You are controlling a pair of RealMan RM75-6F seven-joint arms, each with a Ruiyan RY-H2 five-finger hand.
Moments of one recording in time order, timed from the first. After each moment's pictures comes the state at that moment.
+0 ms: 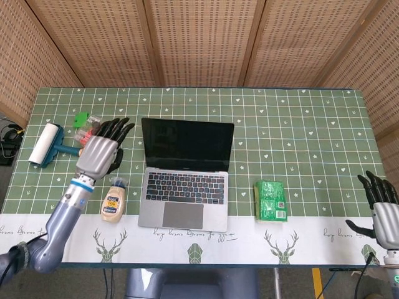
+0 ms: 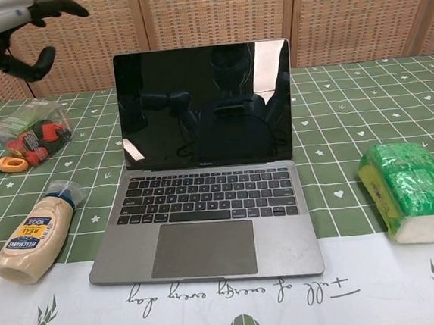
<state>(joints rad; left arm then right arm) -0.62 -1.30 -0.38 -1.74 1.13 0.99 0.51 0.08 -1.09 0.08 -1.53 -1.47 1.46 0.15</state>
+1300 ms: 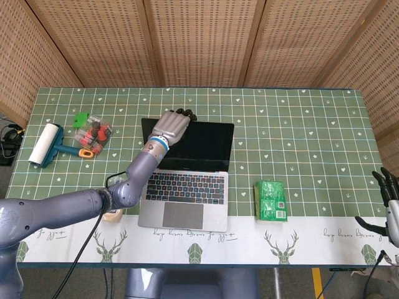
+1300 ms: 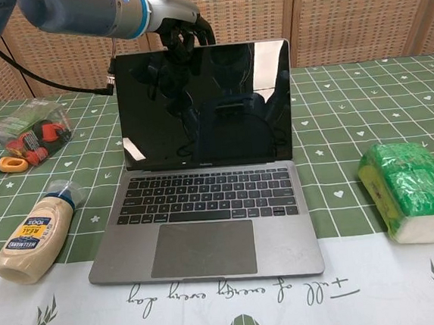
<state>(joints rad) -1.40 -1.49 -0.25 -1.29 0.21 0.65 0.75 0.07 -1.06 0.10 -1.50 -1.44 1.46 0.25</state>
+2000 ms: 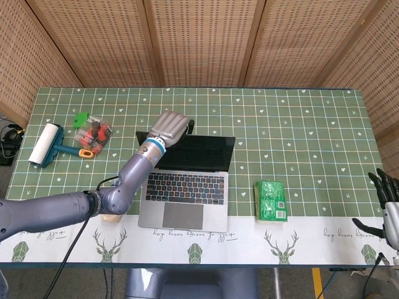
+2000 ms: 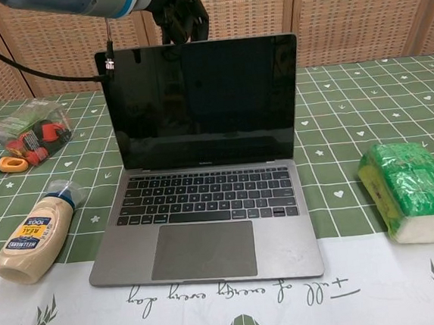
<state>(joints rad) -1.39 -1.37 -0.24 -1.47 0.30 0.71 0.63 0.06 -1.06 0.09 -1.52 -1.48 1.49 0.24</state>
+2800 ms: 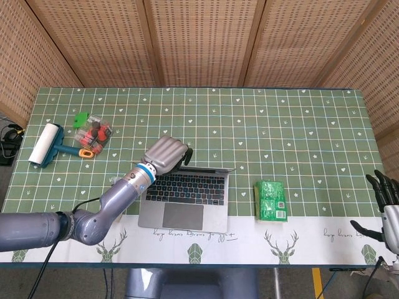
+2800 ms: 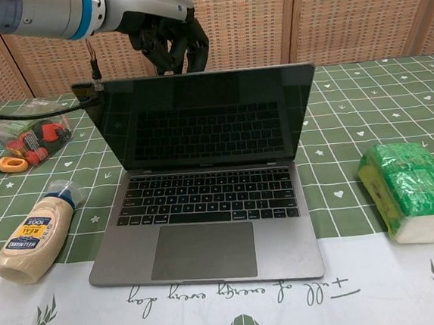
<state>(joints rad) -1.31 -1.21 -0.16 -1.83 0.50 0.78 0.54 0.05 -1.05 0.08 -1.55 -1.53 1.54 0.24</state>
